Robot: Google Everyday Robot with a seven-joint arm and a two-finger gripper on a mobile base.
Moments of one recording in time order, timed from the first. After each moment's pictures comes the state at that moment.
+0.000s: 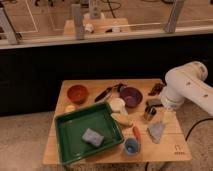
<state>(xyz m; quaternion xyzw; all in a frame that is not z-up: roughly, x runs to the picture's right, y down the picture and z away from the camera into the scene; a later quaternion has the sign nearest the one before) 0.285 0.105 0.685 -0.28 0.02 0.02 0.96</state>
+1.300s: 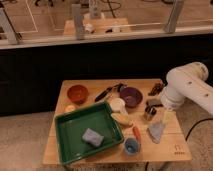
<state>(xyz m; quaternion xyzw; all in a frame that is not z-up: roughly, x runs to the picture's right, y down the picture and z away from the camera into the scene) 0.281 0.112 0.695 -0.29 -0.03 0.01 0.96</state>
